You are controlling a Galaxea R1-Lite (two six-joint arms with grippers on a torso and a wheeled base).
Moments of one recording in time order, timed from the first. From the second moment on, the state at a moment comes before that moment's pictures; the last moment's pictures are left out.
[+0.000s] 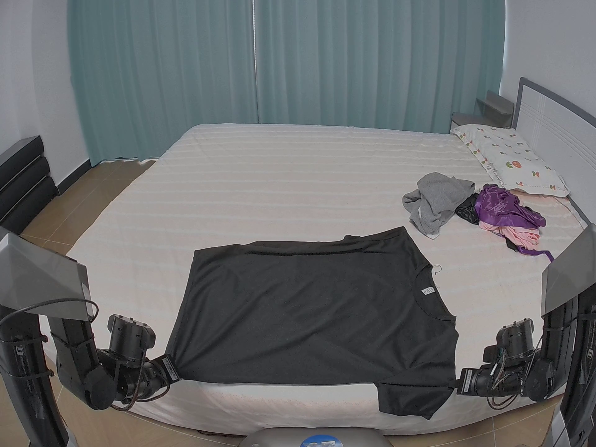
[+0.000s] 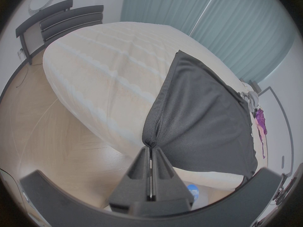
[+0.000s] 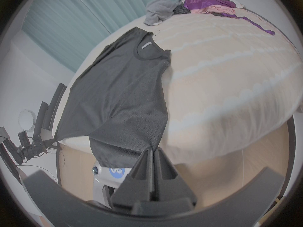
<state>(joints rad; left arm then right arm) -0.22 2.18 -0.19 -1.05 0.10 -0.72 0.13 2.30 -0.02 -1.31 0.19 0.41</state>
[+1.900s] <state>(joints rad) -0.17 1.98 -0.15 -1.05 0.08 -0.69 0.16 2.12 -0.02 -1.45 0.17 0.69</state>
